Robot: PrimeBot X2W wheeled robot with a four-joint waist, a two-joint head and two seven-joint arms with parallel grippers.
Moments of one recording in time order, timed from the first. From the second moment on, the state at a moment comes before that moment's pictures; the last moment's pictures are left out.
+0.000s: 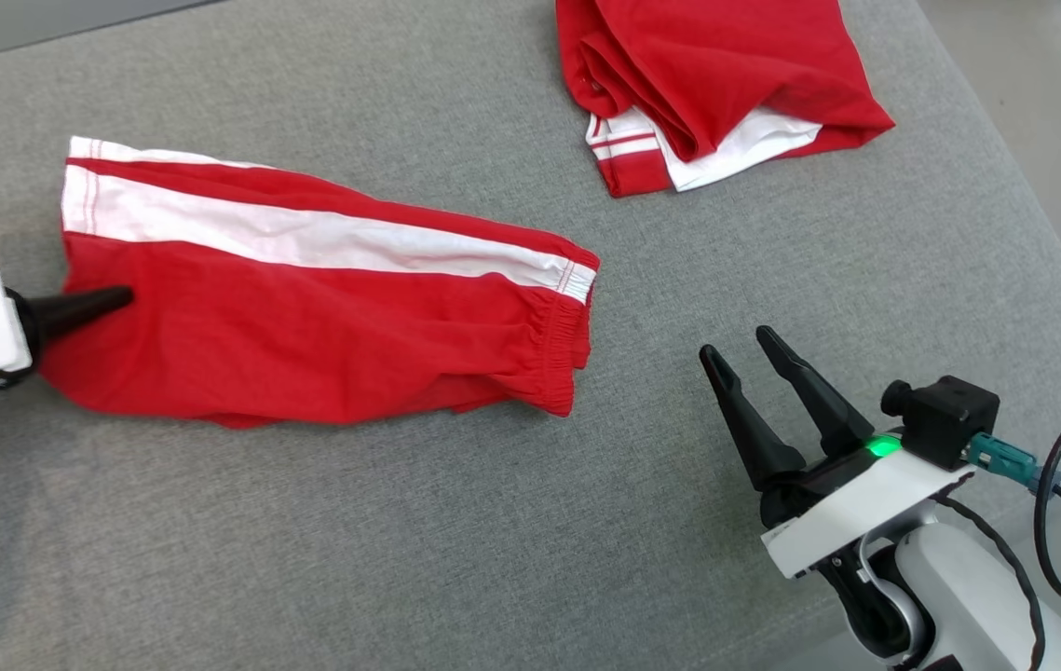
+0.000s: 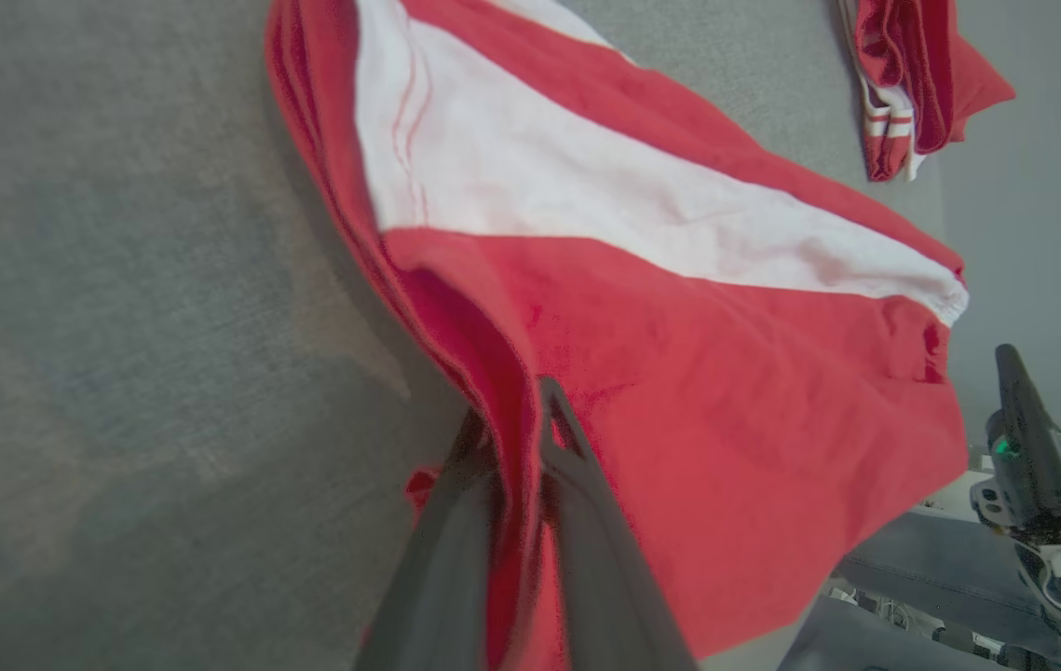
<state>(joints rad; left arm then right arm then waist) -1.06 0.89 -1.16 0.48 -1.77 -0.13 0.64 -0.38 -0.24 0.55 0.28 0.71 0.13 -0.26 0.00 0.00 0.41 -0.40</state>
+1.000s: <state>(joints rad) -0.65 0.75 -1.08 0.48 -1.82 -0.13 0.45 -0.28 -0.44 0.62 0.37 0.87 0.13 -0.22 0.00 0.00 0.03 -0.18</state>
